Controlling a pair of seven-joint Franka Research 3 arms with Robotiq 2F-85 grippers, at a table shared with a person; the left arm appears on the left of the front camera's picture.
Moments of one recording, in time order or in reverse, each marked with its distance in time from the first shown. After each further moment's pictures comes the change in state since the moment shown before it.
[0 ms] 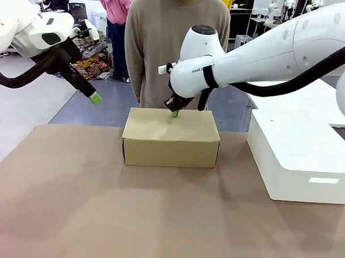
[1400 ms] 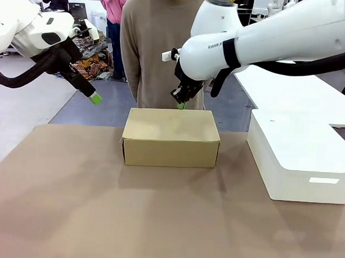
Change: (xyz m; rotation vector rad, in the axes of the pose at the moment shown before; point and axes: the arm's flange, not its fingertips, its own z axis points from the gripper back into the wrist) left arm 0.000 0.000 0.000 0.000 0.000 0.001; right arm -0.038 0.018 0.095 0.036 -0.007 0.080
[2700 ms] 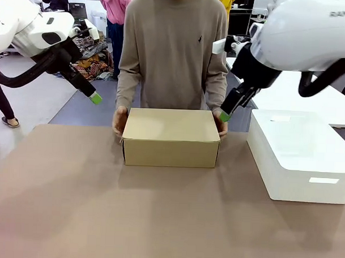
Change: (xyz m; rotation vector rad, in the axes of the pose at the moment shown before) left arm 0.001 0.001 0.000 0.000 -0.001 0.000; right arm -0.177 0.017 0.148 0.004 -0.013 0.068
